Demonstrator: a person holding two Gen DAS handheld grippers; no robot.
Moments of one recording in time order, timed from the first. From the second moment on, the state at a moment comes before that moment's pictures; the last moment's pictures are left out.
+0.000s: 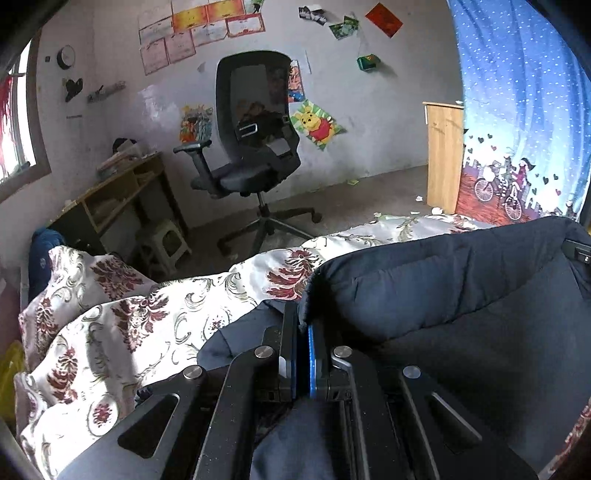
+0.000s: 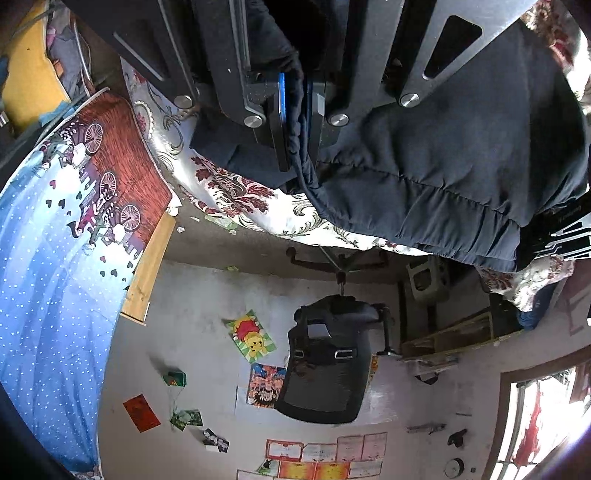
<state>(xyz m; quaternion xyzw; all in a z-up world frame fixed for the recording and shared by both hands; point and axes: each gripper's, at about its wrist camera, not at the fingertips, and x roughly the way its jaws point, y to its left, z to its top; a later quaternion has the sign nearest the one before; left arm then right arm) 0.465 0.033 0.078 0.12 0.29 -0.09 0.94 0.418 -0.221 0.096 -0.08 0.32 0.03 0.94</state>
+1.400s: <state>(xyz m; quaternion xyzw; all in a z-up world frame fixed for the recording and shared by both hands) 0.490 0.033 0.065 0.09 0.30 -0.08 0.95 0.453 -0.221 0.067 -0.04 0.32 0.02 0.95</state>
